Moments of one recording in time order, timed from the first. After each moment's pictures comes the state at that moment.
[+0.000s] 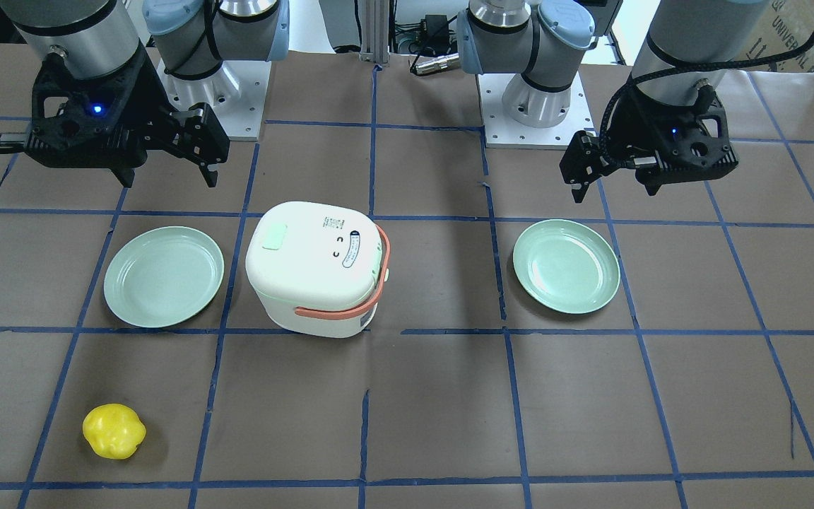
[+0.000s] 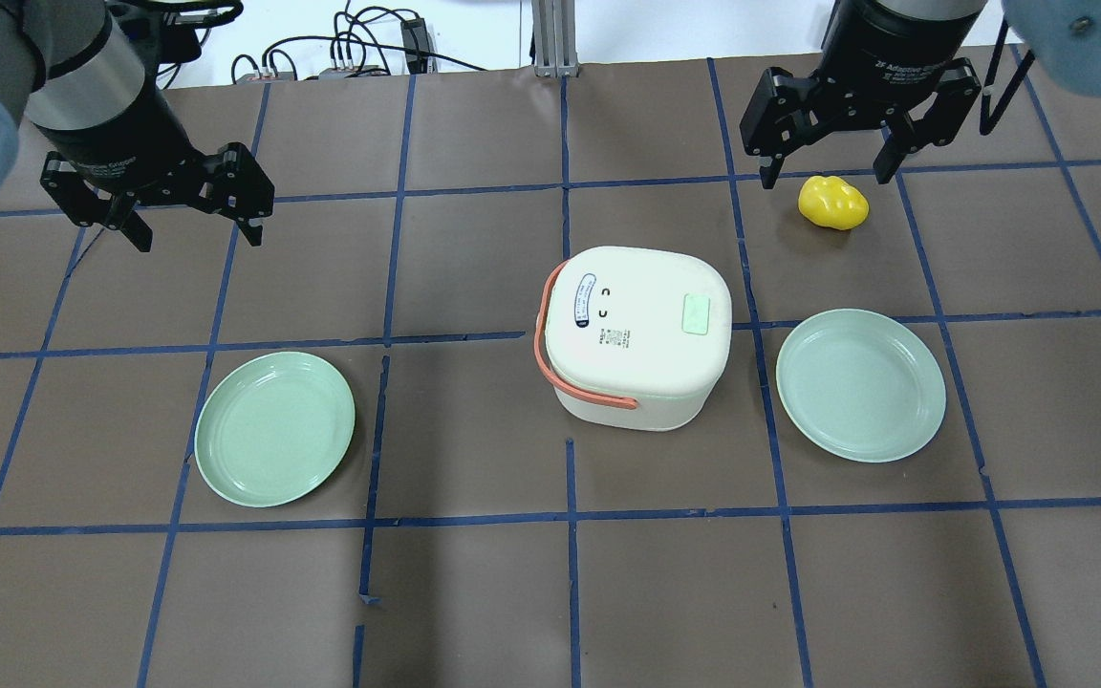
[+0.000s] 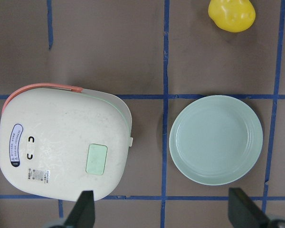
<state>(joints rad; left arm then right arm) -1.50 -1.56 -1.59 -1.54 1.67 0.00 1.61 -1.50 1.43 -1.50 -1.55 0.03</state>
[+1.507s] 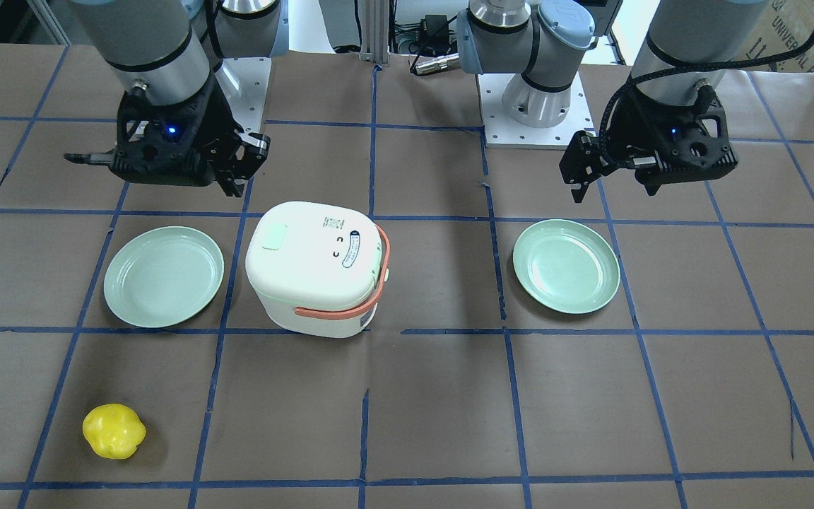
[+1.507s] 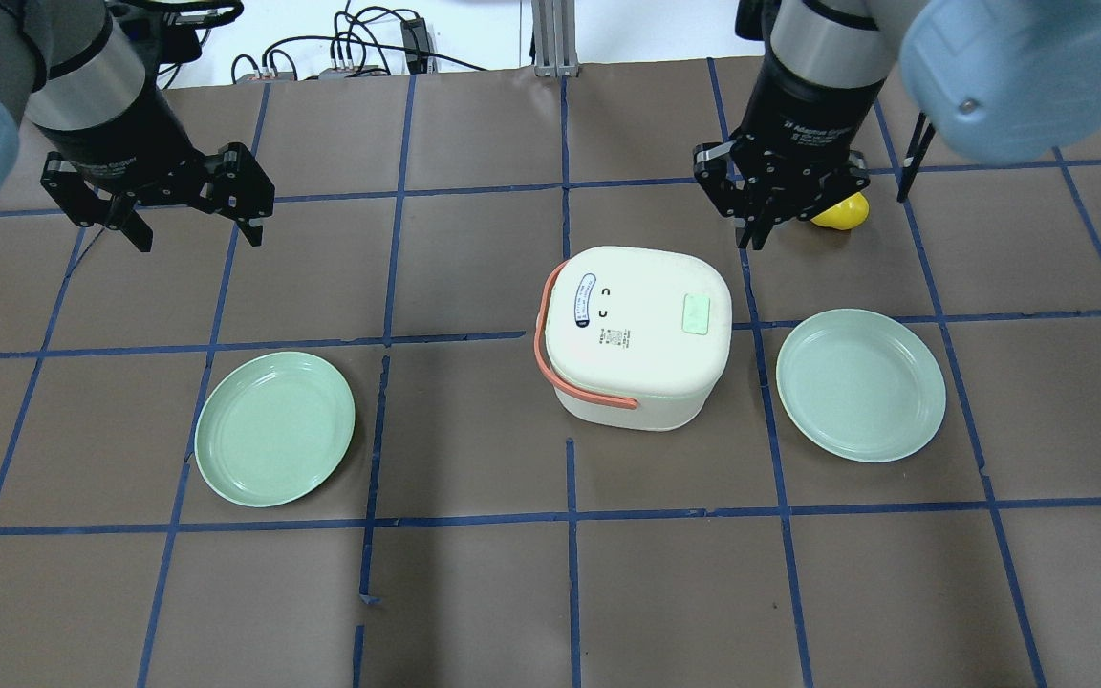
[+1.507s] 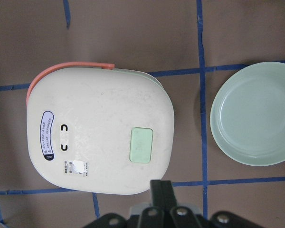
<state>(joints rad) -1.50 -1.56 -1.60 -1.54 1.67 0.00 1.70 -1.49 1.53 -1.56 -1.49 0.20</state>
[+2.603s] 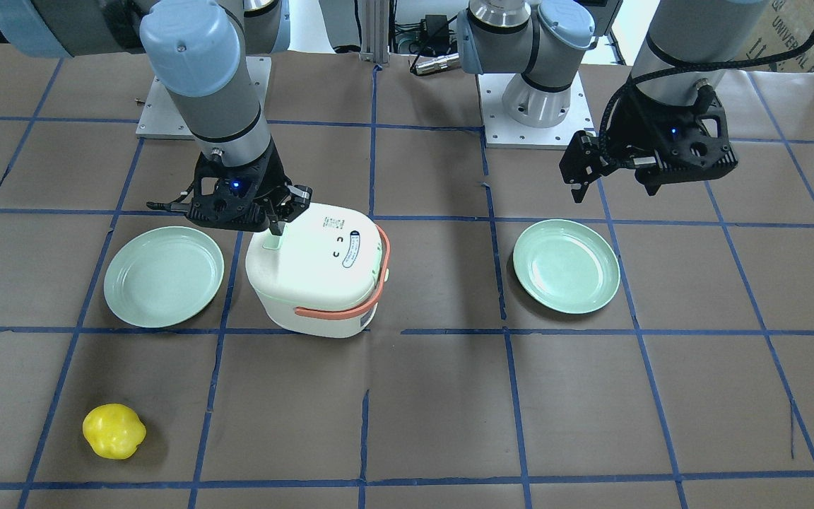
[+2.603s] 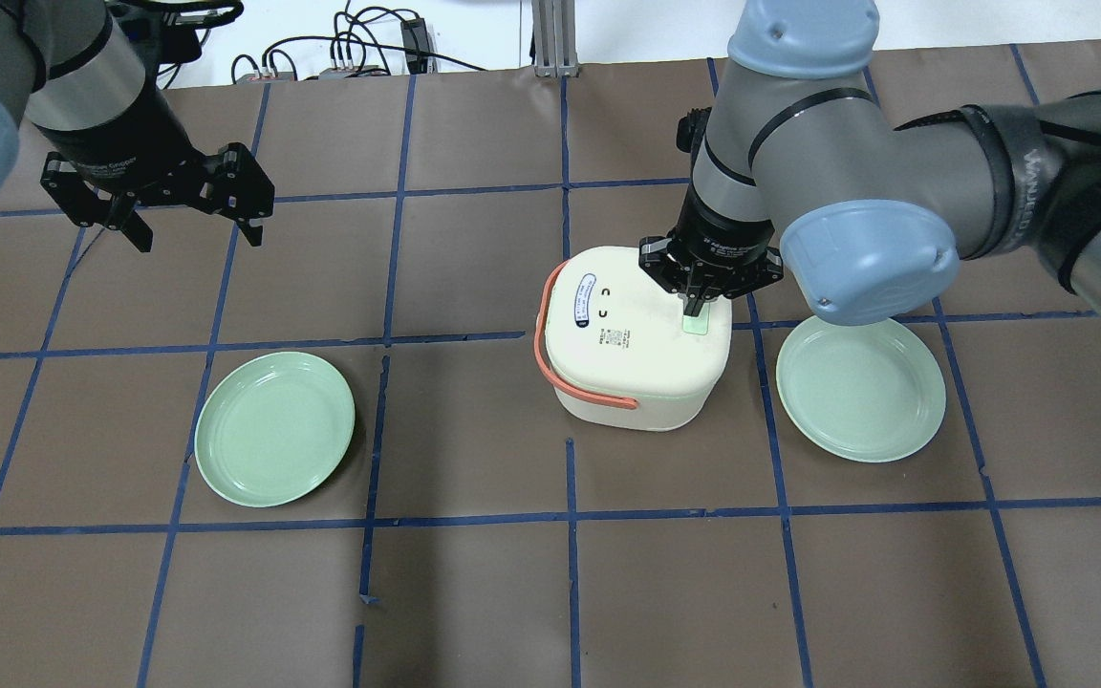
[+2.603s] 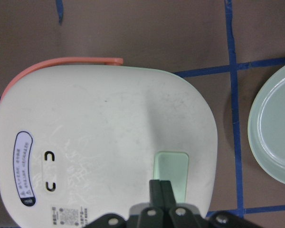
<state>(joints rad) -1.50 -1.56 -1.60 -1.54 1.67 0.00 1.75 -1.47 1.76 -1.85 -1.49 0.30</state>
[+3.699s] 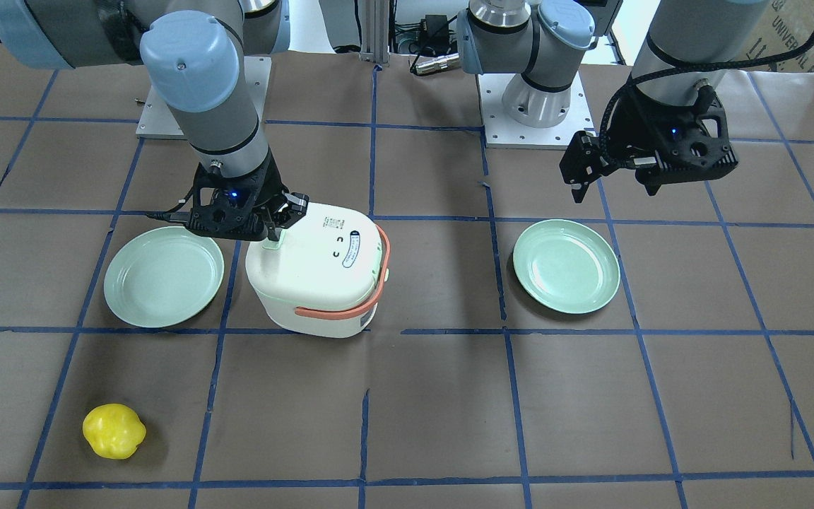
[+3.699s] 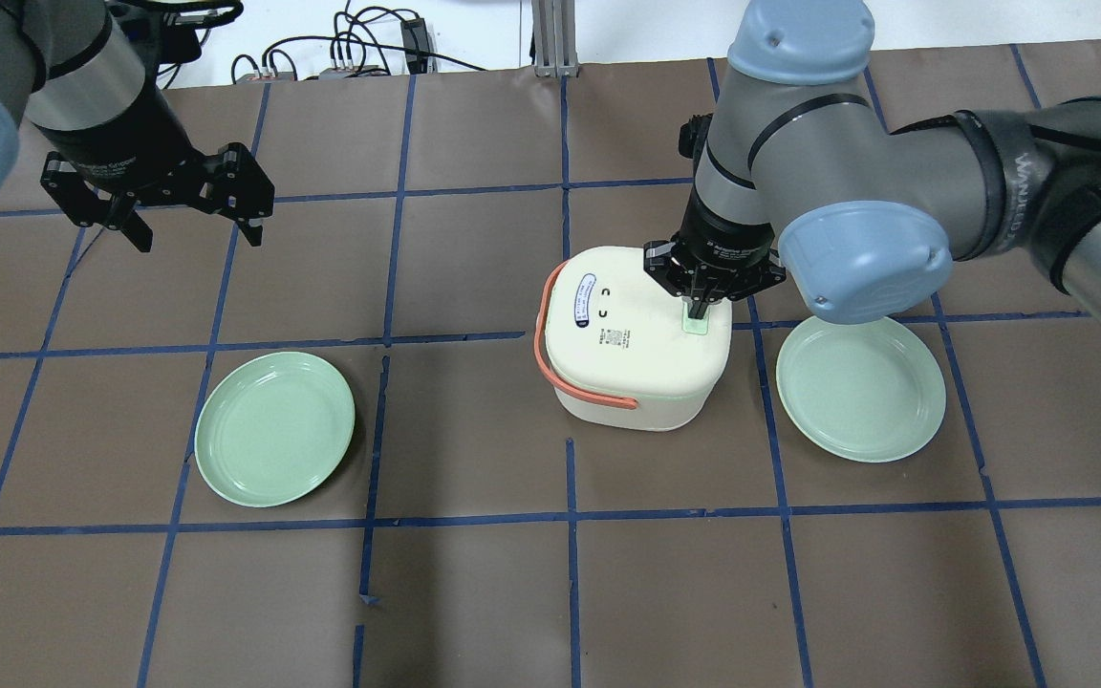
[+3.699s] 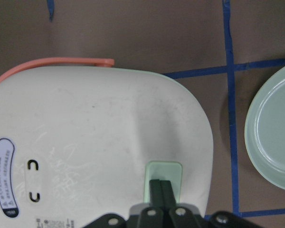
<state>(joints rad) -1.50 -1.56 -1.60 -1.54 1.67 0.00 1.74 -1.46 1.77 -1.85 -1.50 0.28</state>
